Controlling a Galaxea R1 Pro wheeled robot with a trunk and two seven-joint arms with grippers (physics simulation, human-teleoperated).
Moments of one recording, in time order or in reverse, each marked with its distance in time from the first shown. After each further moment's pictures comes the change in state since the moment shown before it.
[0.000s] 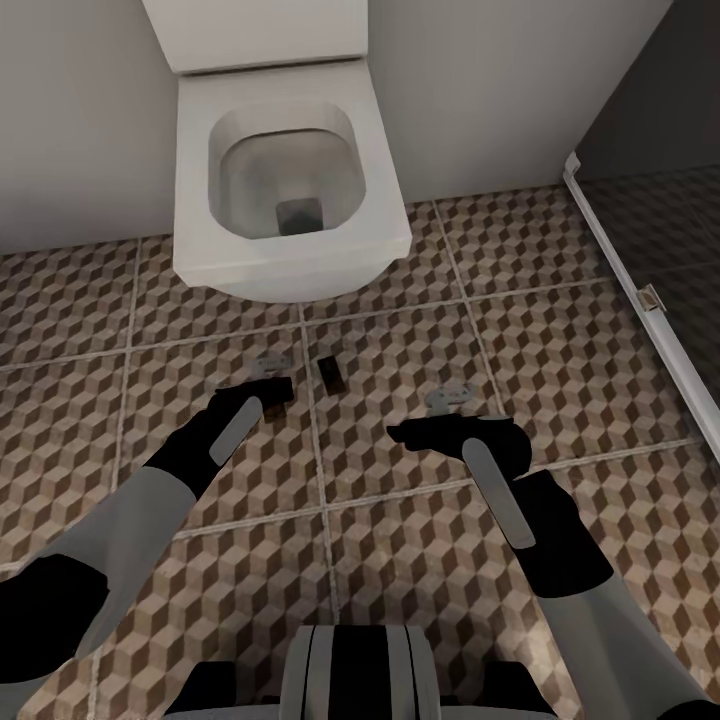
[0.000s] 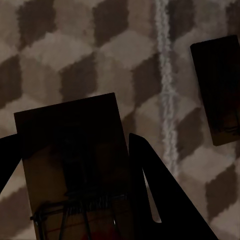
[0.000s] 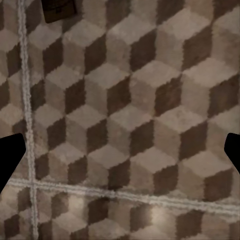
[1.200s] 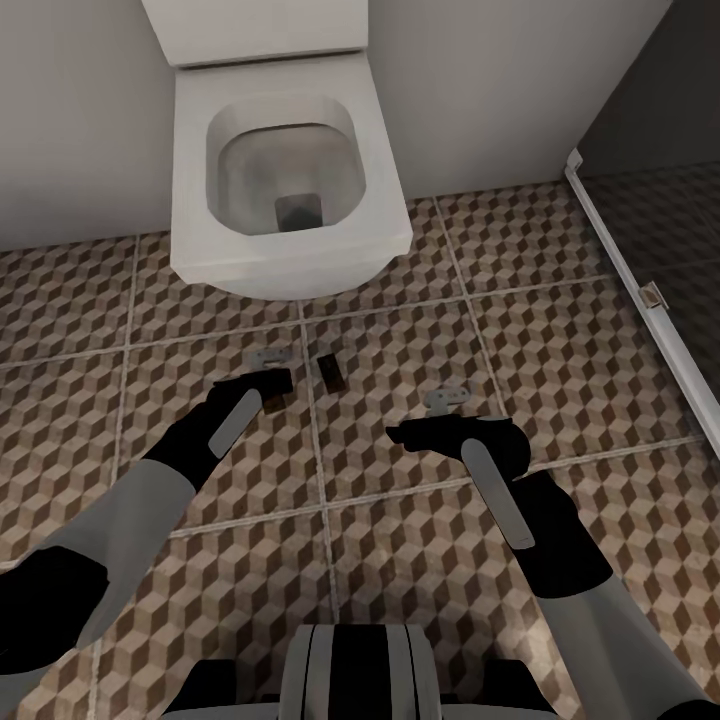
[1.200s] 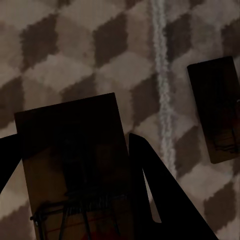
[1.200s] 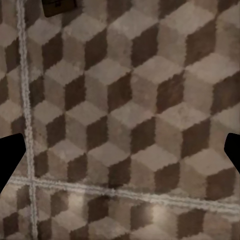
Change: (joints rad) left arm -0.026 0.002 -0.001 0.000 -0.001 -0.014 0.000; right arm 0.000 0.000 0.007 0.001 0.000 0.000 -0.001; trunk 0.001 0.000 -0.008
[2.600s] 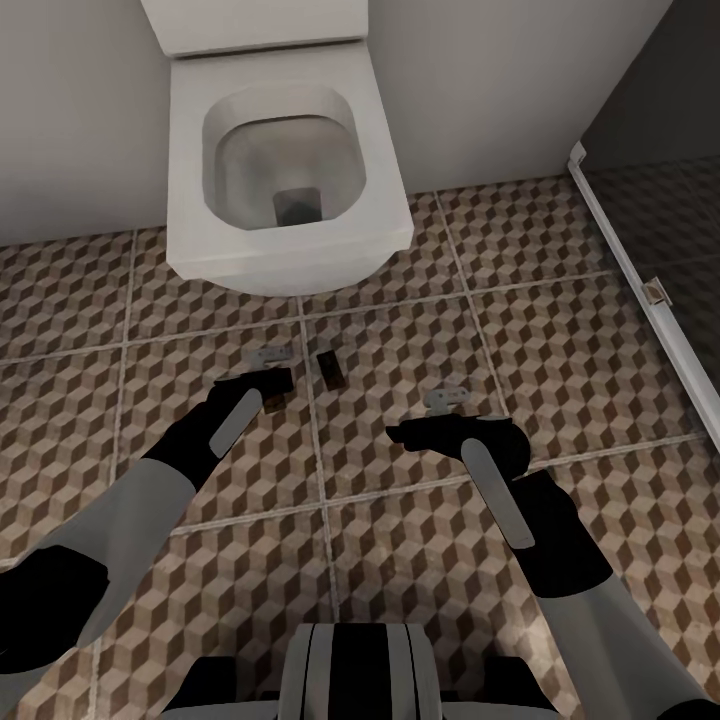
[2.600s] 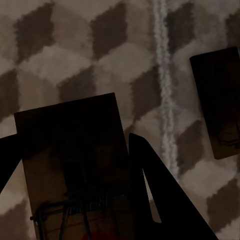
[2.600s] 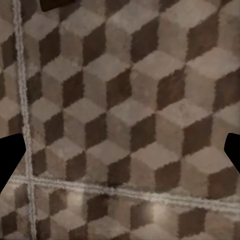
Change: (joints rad) left arm -0.002 -0.001 -0.005 0.000 -0.001 0.002 -0.001; right arm -0.001 0.000 0.000 0.000 0.000 0.000 0.000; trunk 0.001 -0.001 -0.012
